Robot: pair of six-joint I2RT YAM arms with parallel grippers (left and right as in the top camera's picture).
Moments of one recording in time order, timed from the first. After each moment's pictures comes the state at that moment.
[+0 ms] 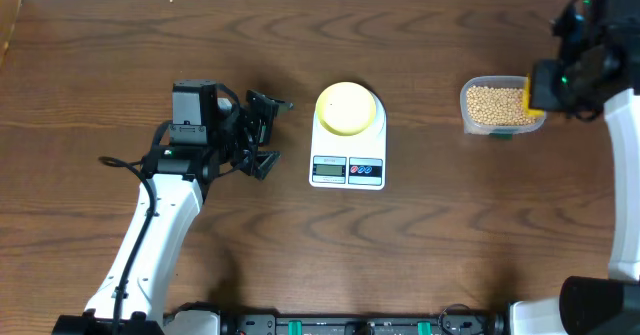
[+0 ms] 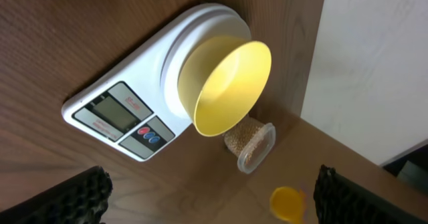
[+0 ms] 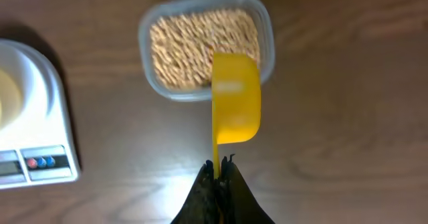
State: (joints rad) left arm -0.08 1.35 0.93 -0.46 0.60 -1.33; right arm -0.09 1.62 1.77 -1.36 0.02 0.04
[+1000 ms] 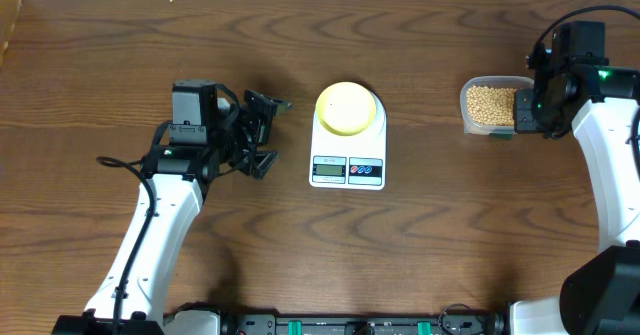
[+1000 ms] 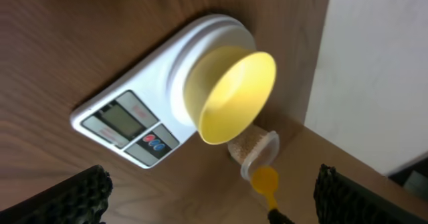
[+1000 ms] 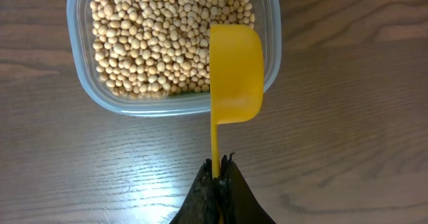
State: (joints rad) left arm -0.08 1.35 0.93 -0.47 0.57 -1.32; right arm -0.09 1.62 1.42 -1.04 0.10 -0.06
